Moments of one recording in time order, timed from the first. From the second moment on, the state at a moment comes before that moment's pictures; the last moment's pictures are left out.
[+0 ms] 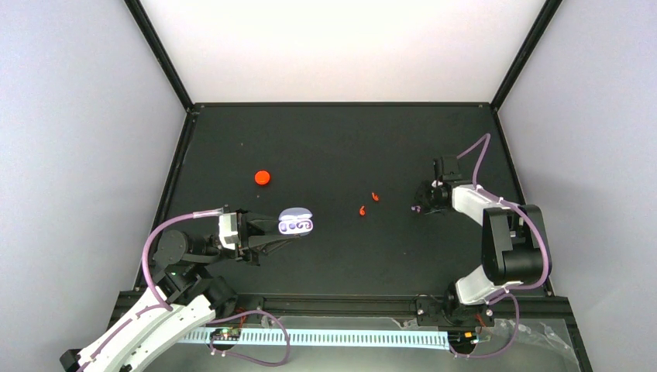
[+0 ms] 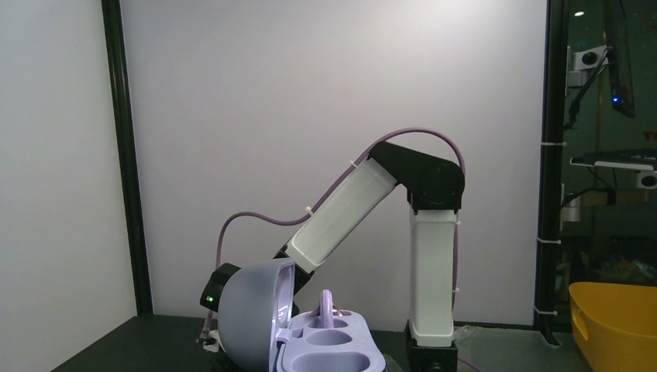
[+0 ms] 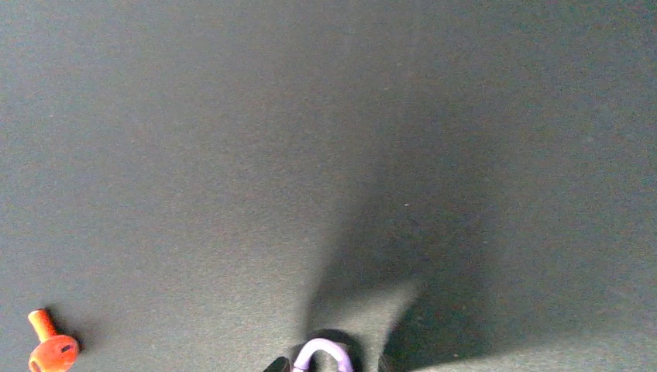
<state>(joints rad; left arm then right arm) -0.75 0.35 0.51 0.26 0.61 -0.22 0.10 1.55 0.77 -0.33 -0.09 0.59</state>
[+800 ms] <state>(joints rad) -0.75 0.35 0.51 0.26 0.61 -0.22 0.21 1.55 0.72 -0.21 -0.28 0.70</state>
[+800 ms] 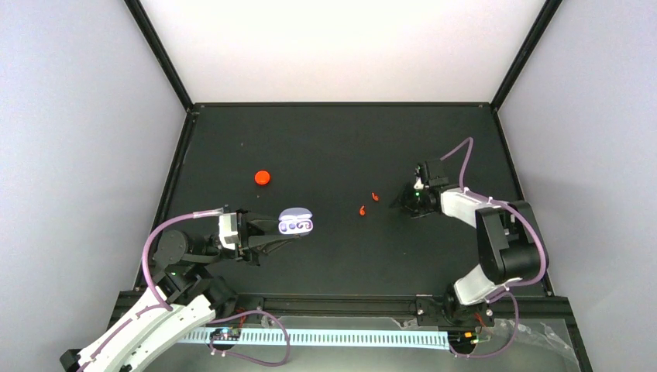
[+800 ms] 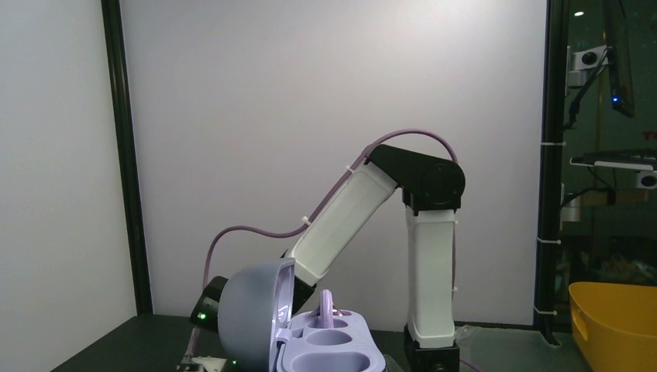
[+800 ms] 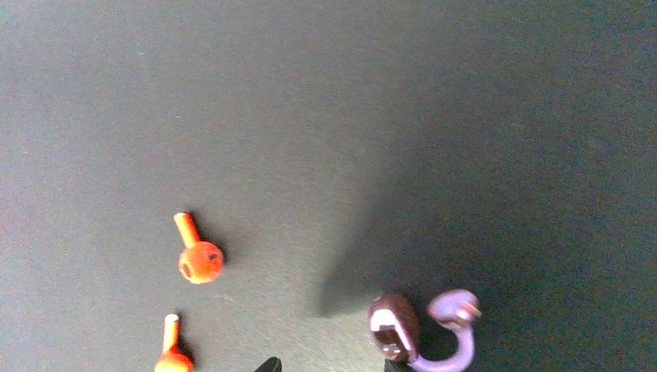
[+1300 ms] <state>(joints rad) -0.75 0.35 0.51 0.25 0.61 -0.22 0.24 1.55 0.87 -0.23 -0.24 0.62</state>
